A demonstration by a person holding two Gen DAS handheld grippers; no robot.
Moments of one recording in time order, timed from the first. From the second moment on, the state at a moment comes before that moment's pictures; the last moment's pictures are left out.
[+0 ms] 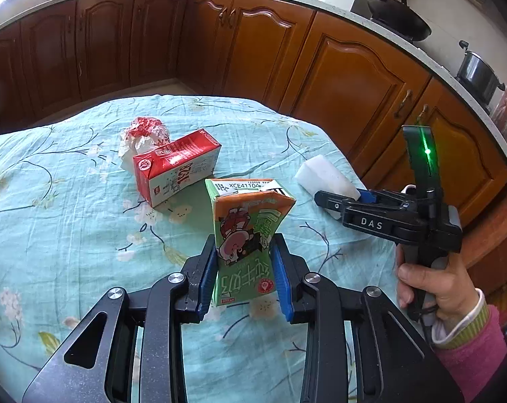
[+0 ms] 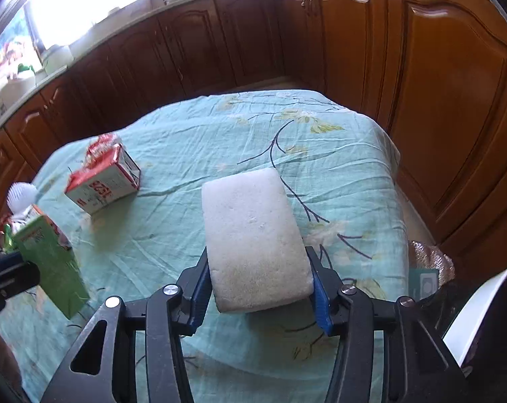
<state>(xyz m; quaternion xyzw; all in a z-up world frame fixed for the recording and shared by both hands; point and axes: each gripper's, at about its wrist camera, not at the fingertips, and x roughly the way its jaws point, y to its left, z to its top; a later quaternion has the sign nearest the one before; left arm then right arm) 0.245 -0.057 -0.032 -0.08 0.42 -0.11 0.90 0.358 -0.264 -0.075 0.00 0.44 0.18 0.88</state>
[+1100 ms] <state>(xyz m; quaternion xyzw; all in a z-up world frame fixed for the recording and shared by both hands) 0.215 -0.248 0.014 -0.01 0.39 -0.31 0.87 0.172 -0.451 -0.015 0.16 0.33 0.02 0.93</state>
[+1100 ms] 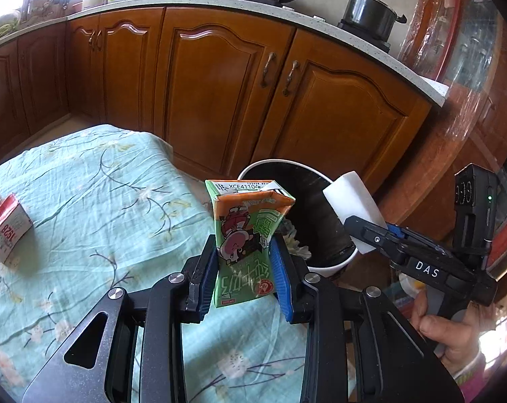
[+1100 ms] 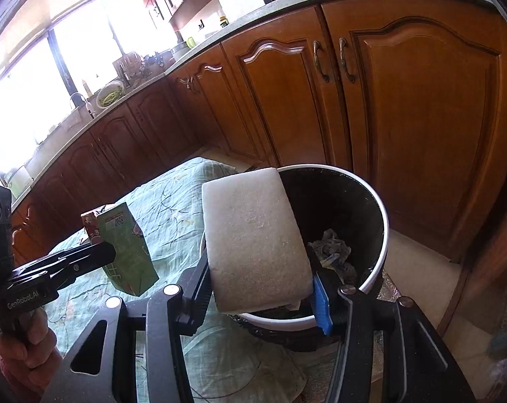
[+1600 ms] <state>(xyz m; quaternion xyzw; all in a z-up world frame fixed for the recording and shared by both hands) 0.239 -0.309 0.005 0.01 0.41 -0.33 0.85 0.190 -0.482 -0.023 0.16 0.35 0.00 0.92</state>
